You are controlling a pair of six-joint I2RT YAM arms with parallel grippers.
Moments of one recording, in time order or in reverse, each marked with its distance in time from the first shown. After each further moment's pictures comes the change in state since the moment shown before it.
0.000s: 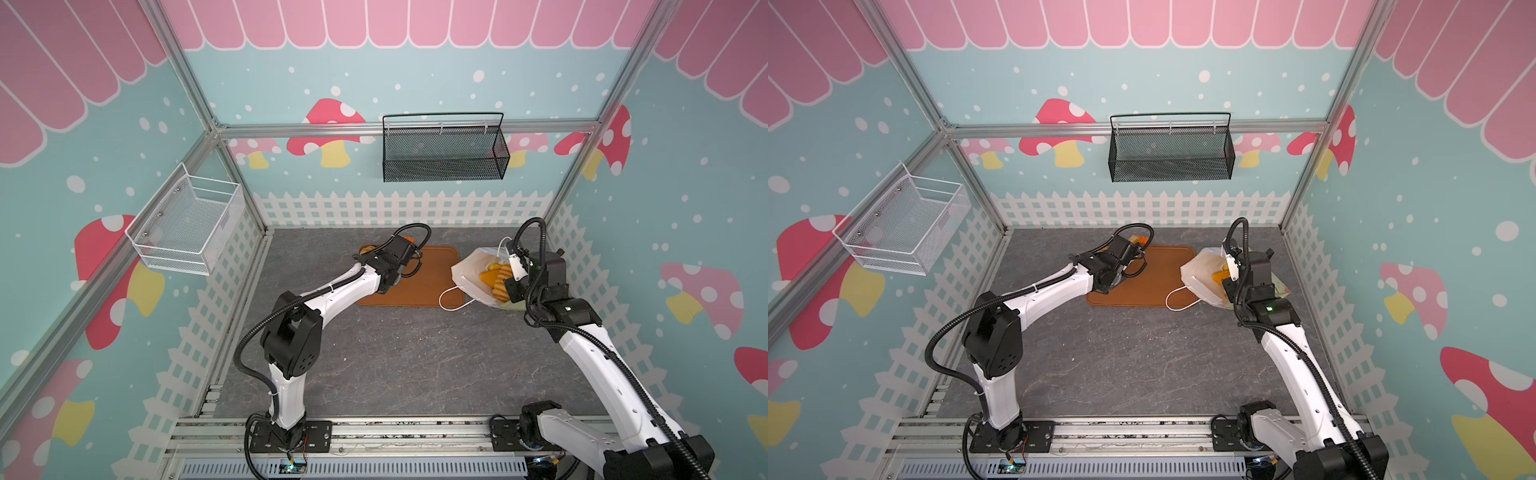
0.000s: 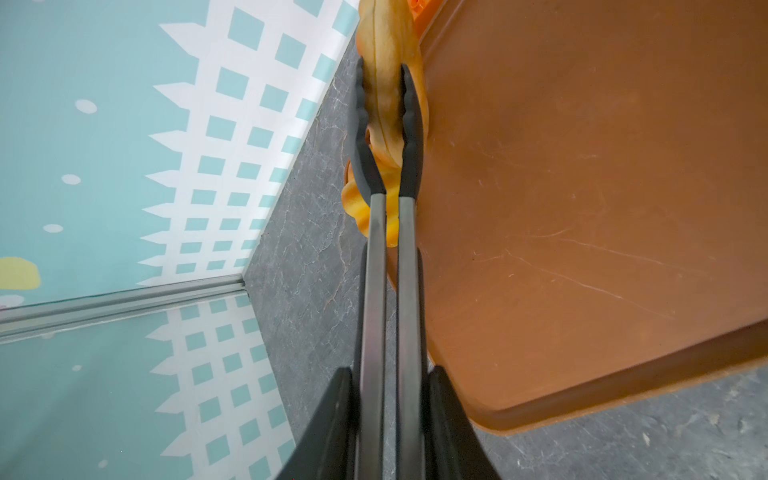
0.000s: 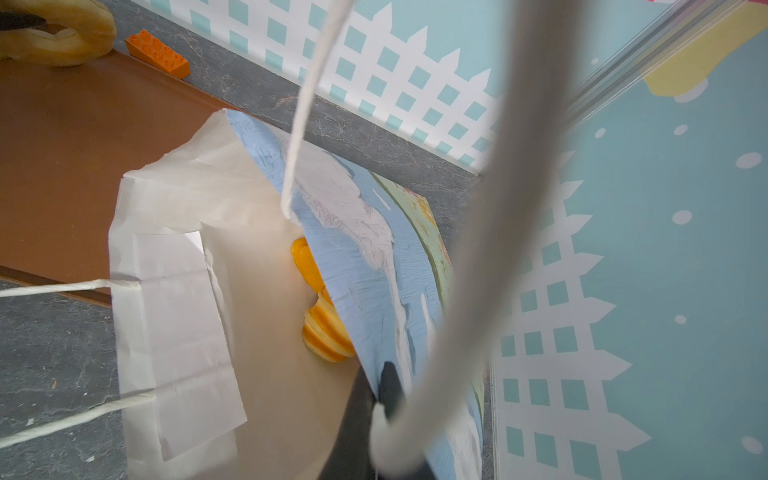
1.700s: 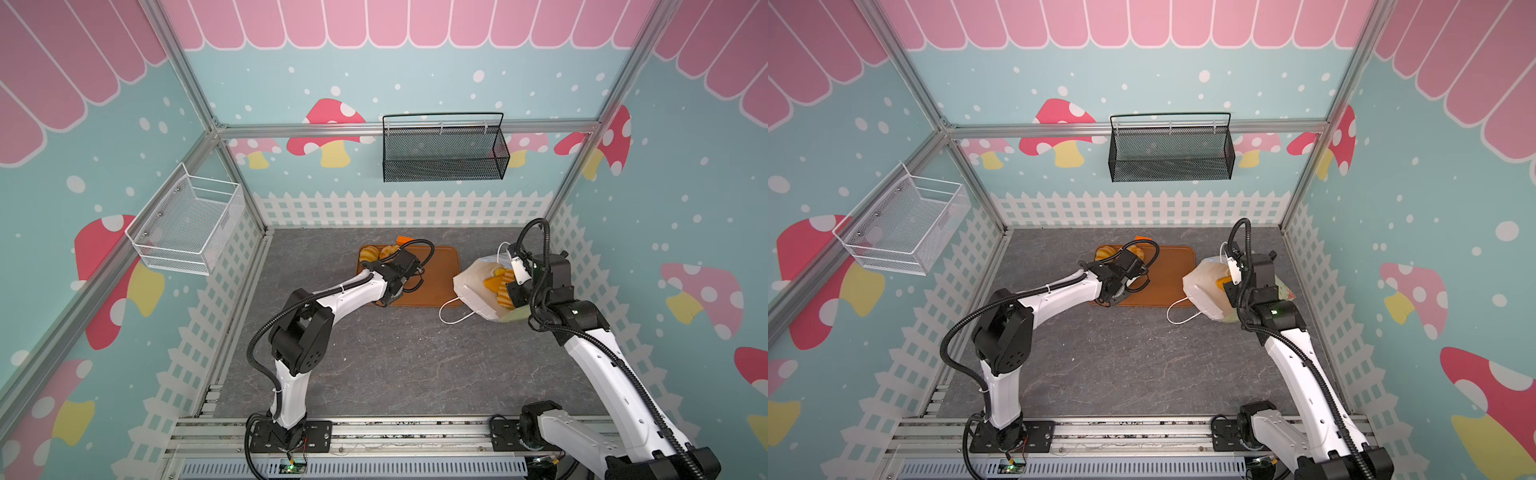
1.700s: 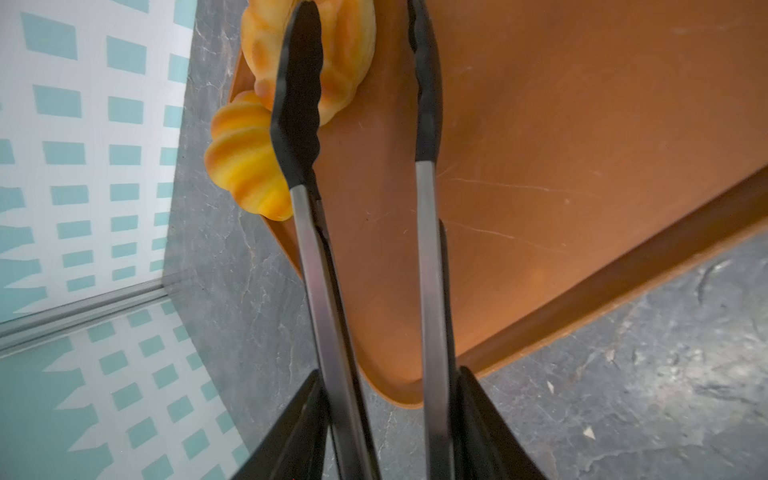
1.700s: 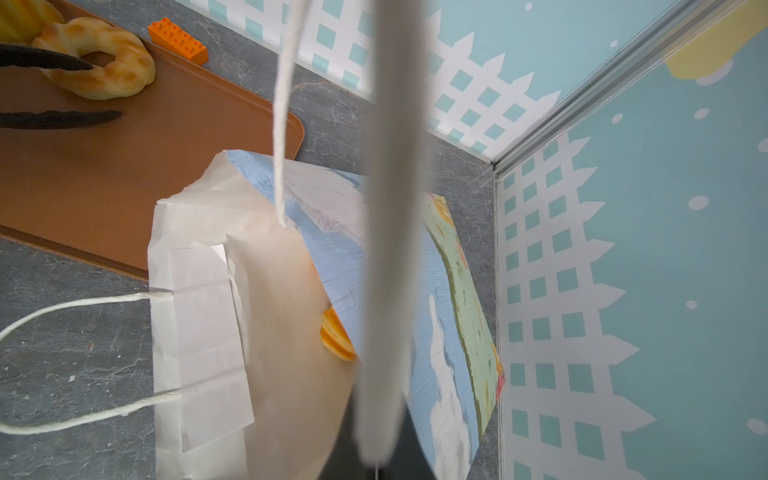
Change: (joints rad) left arm -0.017 0.050 -0.058 -0.090 0.148 -0.077; right arm 0.000 -0.035 0.027 -0.103 -0.031 0.014
